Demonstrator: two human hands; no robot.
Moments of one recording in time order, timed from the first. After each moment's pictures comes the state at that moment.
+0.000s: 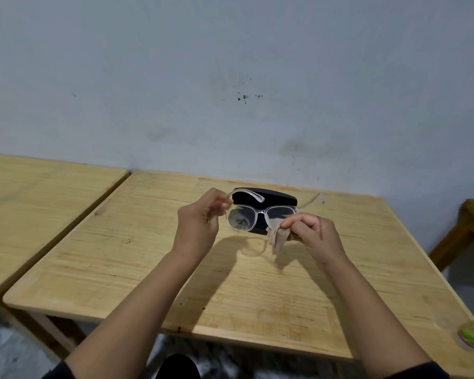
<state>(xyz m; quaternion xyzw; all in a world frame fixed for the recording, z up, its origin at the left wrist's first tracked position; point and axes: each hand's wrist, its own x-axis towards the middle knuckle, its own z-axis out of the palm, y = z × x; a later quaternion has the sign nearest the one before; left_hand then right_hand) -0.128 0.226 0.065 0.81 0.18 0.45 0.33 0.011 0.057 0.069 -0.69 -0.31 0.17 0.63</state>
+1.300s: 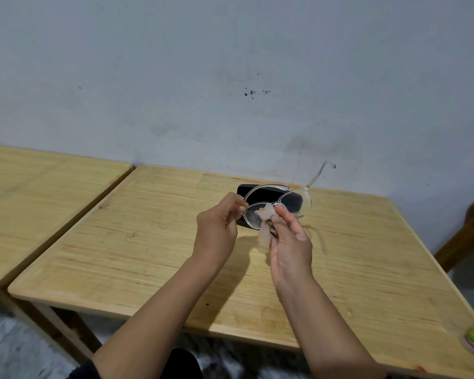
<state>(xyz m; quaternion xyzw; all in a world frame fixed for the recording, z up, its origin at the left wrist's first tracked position) -0.118 0.202 0.055 0.79 0.19 0.46 0.35 -0.056 0.105 0.065 -0.47 -0.02 0.22 0.86</state>
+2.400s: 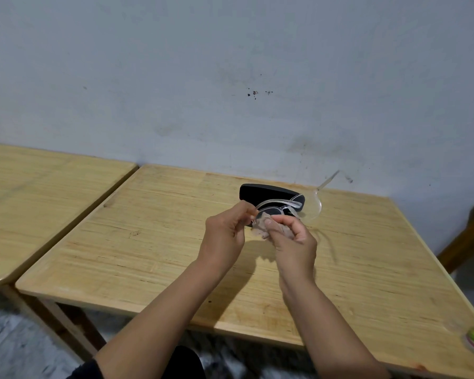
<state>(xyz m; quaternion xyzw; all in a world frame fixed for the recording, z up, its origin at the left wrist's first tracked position) -0.123 0.195 0.048 0.82 0.13 0.45 0.34 -0.055 0.095 0.052 -0.62 -0.13 0.13 0.76</state>
